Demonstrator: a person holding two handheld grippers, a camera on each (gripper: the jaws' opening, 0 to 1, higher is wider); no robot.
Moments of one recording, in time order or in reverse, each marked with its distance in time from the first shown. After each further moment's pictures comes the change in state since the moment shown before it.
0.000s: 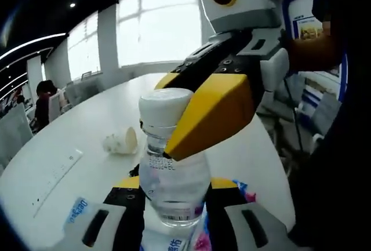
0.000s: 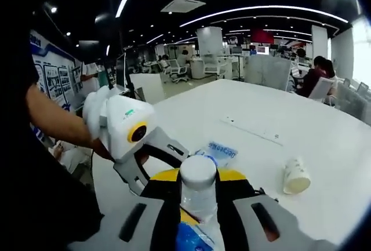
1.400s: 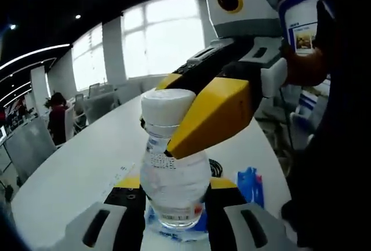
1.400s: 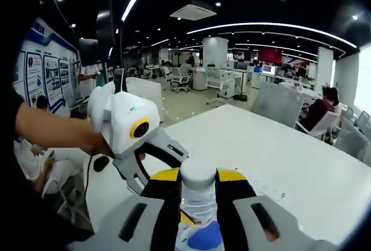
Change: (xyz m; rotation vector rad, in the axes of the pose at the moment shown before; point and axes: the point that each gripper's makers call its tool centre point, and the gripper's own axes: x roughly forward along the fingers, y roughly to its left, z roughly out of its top) left arm -0.145 0.126 0.034 0.033 -0.049 0.023; right arm 0.096 0.049 0.163 -0.114 -0.058 -0.026
